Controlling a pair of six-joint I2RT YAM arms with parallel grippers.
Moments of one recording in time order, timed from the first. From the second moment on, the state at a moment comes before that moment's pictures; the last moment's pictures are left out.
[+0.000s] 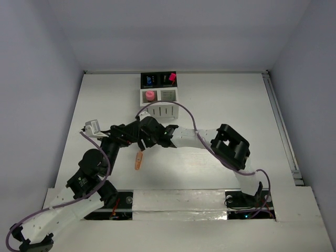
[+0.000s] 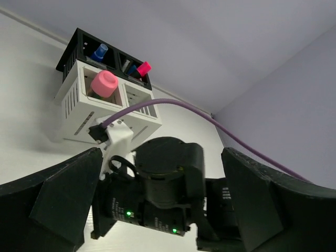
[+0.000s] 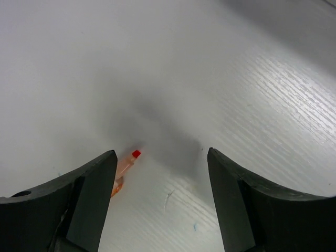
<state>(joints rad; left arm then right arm) -0.83 0.32 0.50 -0.05 -0.60 -0.66 1.06 2.12 1.53 -0.19 0.16 0.38</state>
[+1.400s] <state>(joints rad) -0.83 0.33 0.47 -0.04 -0.58 -0.67 1.26 2.03 1.34 -0.22 0.40 0.55</state>
